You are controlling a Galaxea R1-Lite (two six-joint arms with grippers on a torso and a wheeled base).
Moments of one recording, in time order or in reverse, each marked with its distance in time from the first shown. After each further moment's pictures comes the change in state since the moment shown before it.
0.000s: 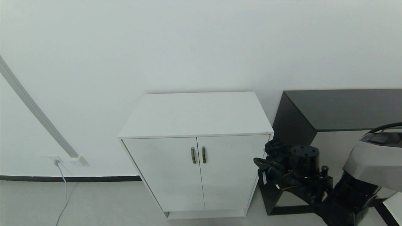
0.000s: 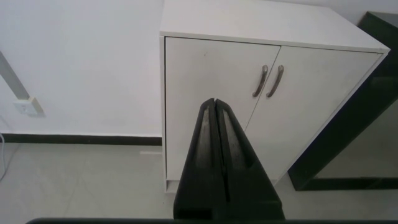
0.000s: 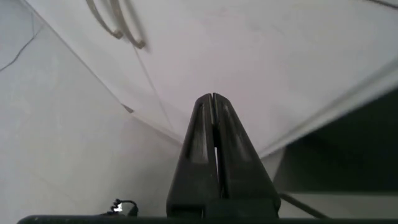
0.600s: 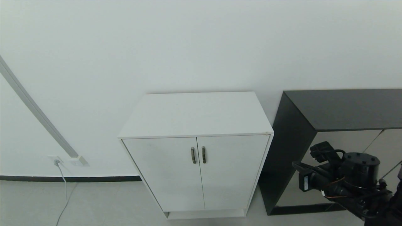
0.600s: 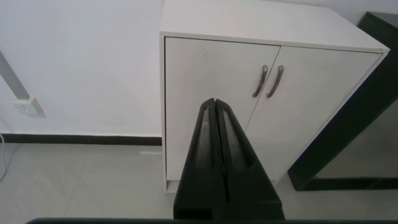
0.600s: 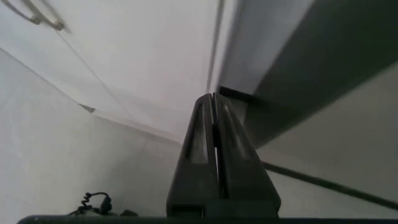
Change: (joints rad) left arm 0.000 0.000 0.000 0.000 0.002 -0.001; right arm -0.213 -0.161 0.325 -0.154 0.000 -0.018
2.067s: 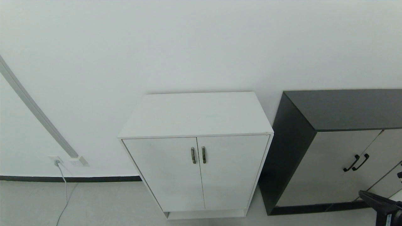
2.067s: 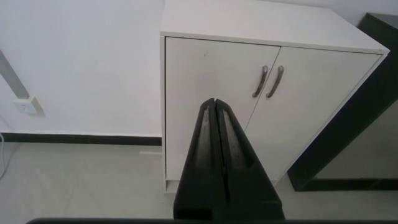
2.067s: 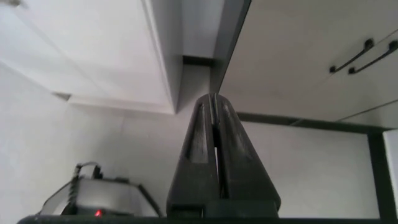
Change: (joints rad) left arm 0.000 0.000 0.000 0.000 0.001 -0.005; right arm -0.225 -0.781 0.251 0.629 0.057 -0.024
